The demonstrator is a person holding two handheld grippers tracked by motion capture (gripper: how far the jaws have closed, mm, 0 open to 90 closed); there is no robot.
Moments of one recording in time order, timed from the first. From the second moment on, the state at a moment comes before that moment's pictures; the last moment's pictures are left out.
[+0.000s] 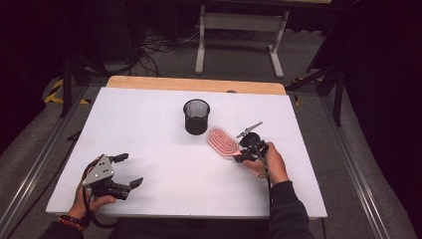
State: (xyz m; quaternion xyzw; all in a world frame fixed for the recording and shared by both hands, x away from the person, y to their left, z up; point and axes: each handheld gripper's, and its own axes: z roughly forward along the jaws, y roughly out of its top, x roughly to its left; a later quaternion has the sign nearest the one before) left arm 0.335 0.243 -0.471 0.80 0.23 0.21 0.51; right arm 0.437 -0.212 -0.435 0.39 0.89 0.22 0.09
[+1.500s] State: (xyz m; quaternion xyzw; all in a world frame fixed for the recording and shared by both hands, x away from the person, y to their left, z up) left arm 0.337 0.245 -0.471 0.81 0.23 0.21 0.50; right arm 0.399 -0.225 -0.385 0.33 0.79 0.46 0.24
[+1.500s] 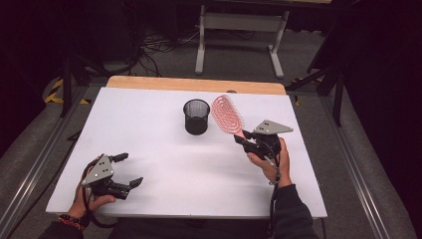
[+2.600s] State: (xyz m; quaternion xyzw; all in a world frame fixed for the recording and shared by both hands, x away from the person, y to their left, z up) left arm 0.340 0.244 -0.471 0.80 0.26 0.20 0.51; right arm 0.361 -0.191 -0.397 0.26 0.72 0.55 0.35
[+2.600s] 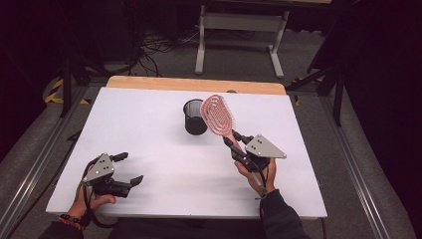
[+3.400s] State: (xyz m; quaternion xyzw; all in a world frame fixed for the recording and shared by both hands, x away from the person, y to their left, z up) left arm 0.361 0.170 -0.411 0.74 0.22 0.14 0.62; right arm 0.335 -0.153 -0.413 0.21 0.74 0.54 0.36
